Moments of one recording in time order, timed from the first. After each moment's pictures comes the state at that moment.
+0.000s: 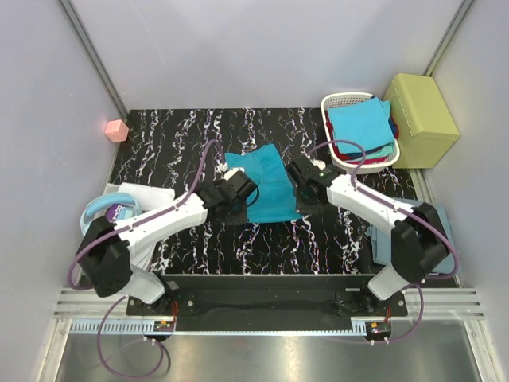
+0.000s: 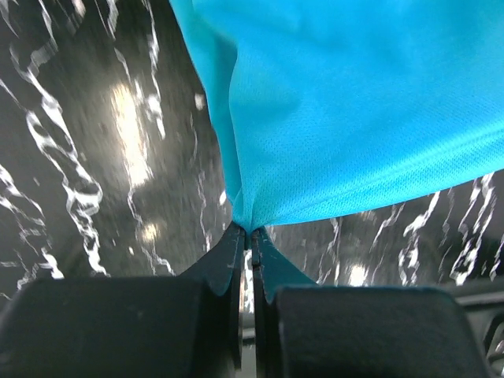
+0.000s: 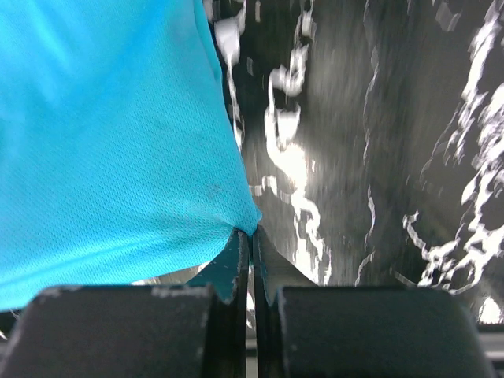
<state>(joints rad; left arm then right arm) -0.83 1.47 1.11 -0.77 -0.24 -0.78 0.64 1.59 1.19 -0.82 0.22 0.72</state>
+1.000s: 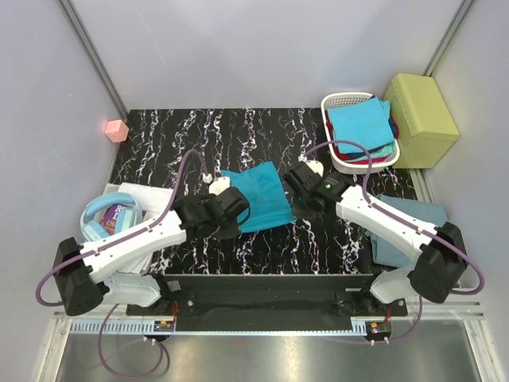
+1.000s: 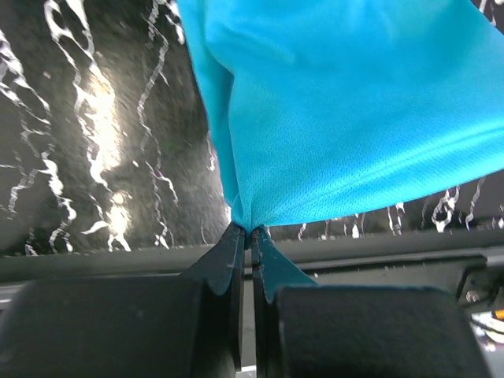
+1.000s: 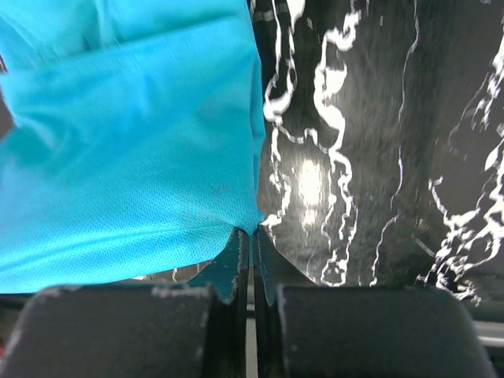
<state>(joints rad) -0.98 1.23 1.04 -0.94 -0.32 -1.02 0.78 1.41 1.16 -0.87 0.24 0.78</state>
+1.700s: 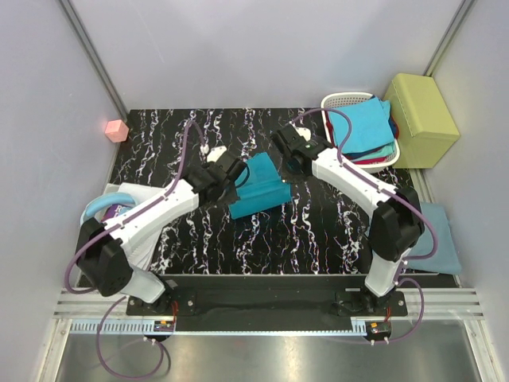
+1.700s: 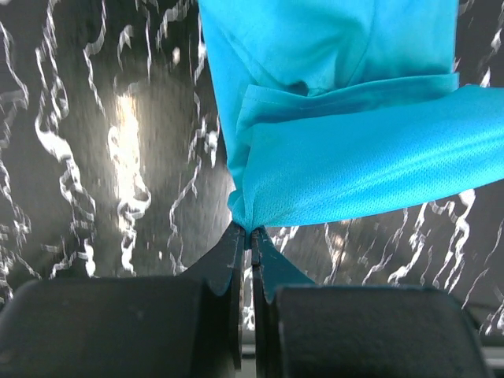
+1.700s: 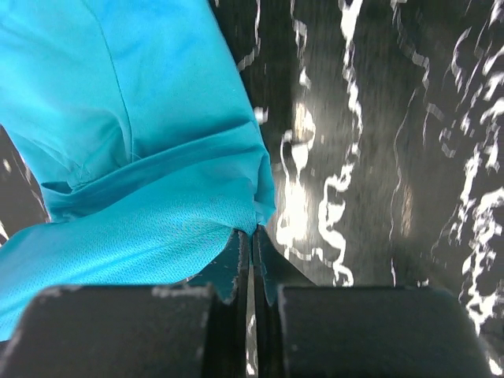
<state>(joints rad) -0.75 1.43 1.20 -0.87 -0.35 -0.87 0.66 1.77 1.55 -0.88 0.29 0.66</state>
